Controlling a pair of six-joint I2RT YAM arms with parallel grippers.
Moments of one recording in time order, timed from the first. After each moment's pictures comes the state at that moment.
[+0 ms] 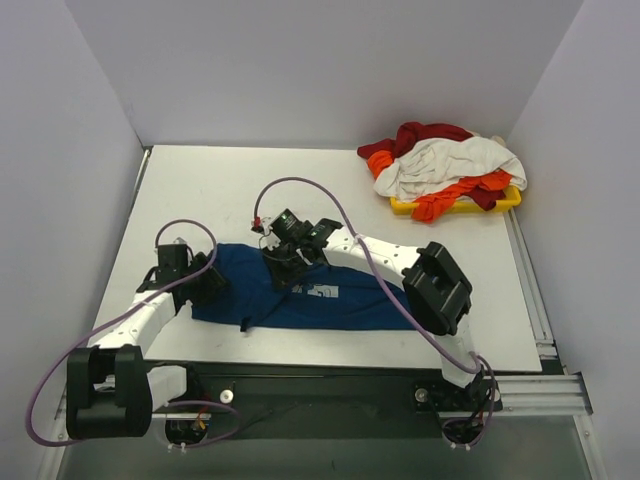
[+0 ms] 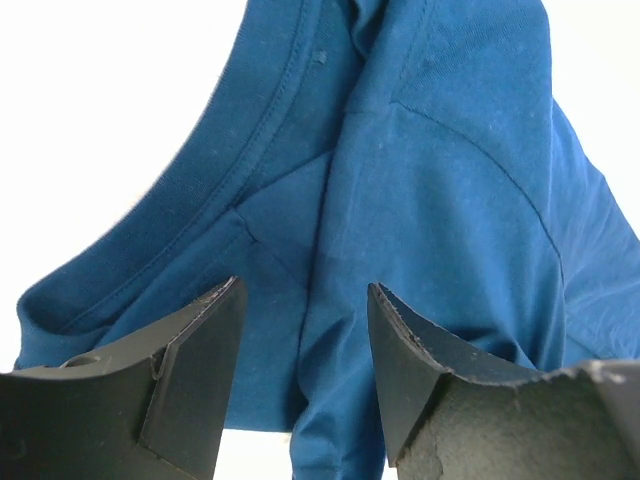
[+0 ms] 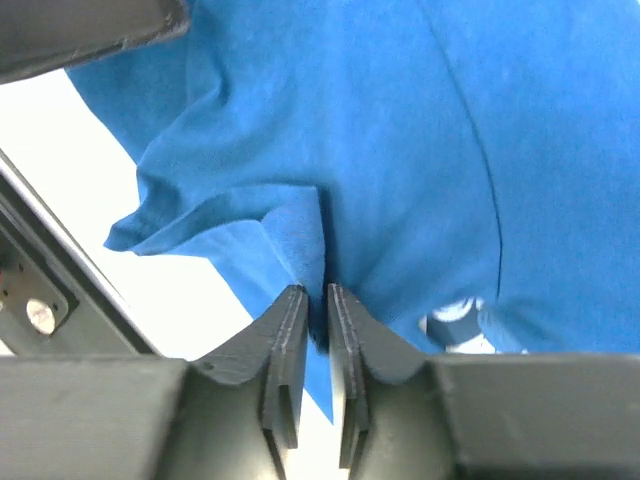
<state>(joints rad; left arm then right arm) 0.02 1.16 0.50 -0.29 0.17 -0.72 0.93 2.05 1.59 -0.56 -0.23 0.23</state>
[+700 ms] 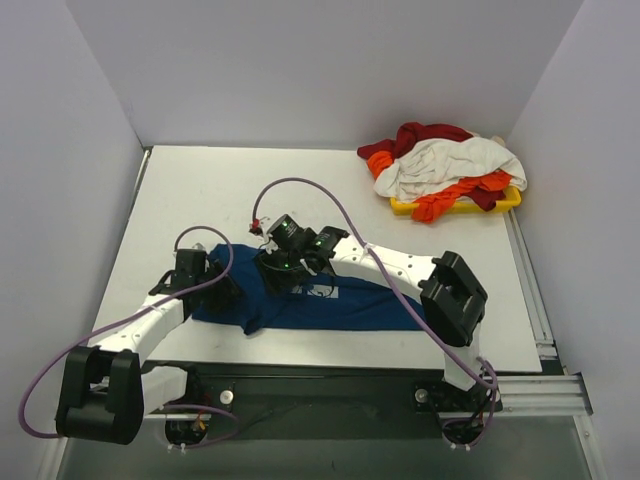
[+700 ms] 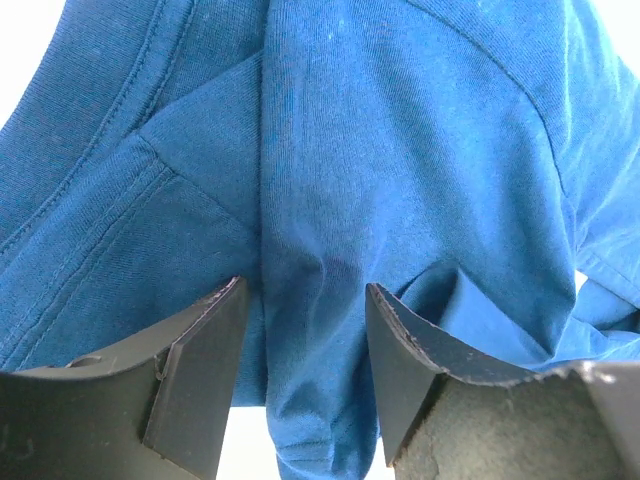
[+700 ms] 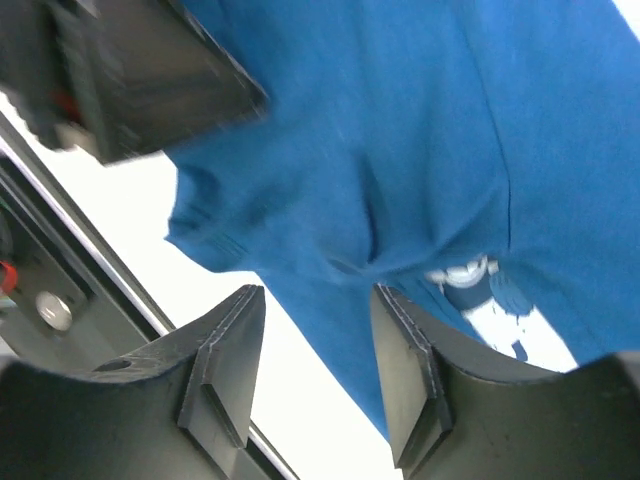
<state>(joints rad) -0.14 1.14 0.47 -0.29 0.15 -0.76 0.98 1.91 1.47 -0.51 -0.15 0.25</state>
